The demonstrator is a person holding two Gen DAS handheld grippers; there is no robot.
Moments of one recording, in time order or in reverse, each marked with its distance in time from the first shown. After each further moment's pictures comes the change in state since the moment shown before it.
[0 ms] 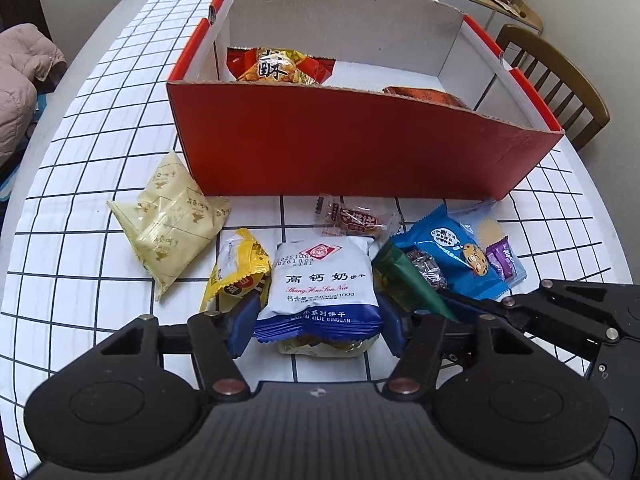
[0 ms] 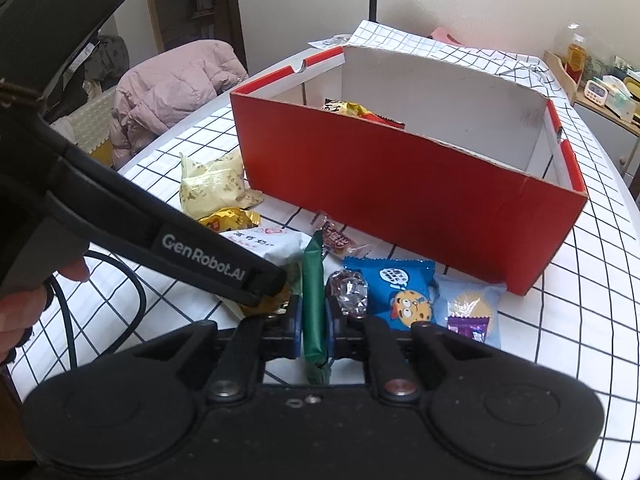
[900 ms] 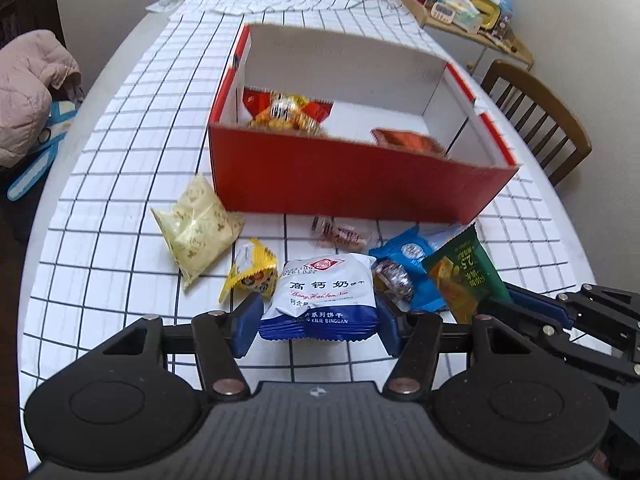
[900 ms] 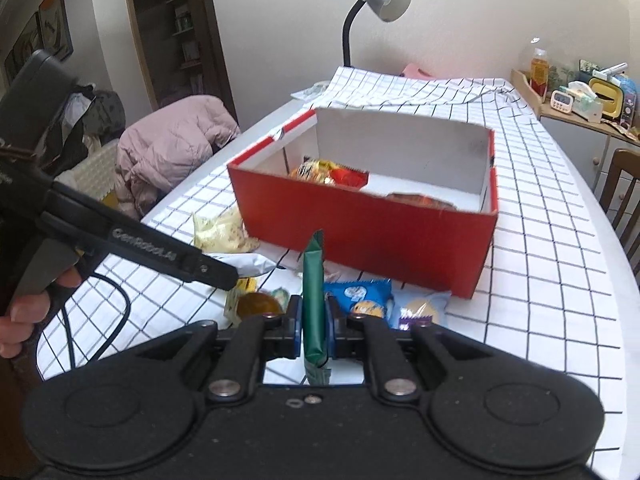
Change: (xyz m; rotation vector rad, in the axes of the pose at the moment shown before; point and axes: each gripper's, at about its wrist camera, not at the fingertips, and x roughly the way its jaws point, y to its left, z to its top) left arm -0.062 0.003 -0.008 -0.040 -0.085 -0.032; right arm -0.074 -0.021 -0.003 0.084 -0.136 0.005
